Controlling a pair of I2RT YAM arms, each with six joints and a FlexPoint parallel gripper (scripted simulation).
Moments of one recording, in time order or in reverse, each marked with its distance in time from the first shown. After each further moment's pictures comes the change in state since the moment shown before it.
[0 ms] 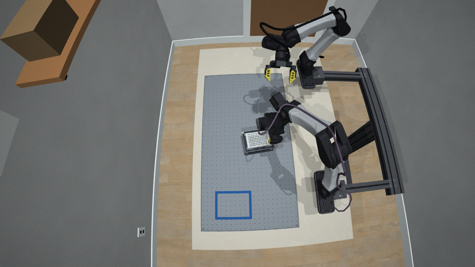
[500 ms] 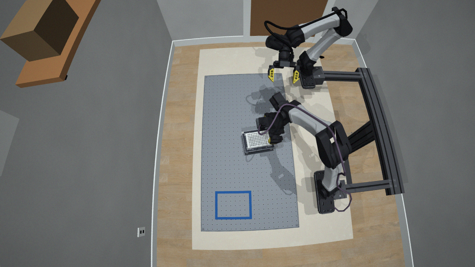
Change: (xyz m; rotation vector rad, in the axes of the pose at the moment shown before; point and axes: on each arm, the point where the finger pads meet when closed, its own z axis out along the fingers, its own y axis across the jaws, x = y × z) left arm -0.001 0.000 0.000 0.001 -0.003 -0.001; right arm -0.010 0.016 0.002 -0.010 0.002 0.009
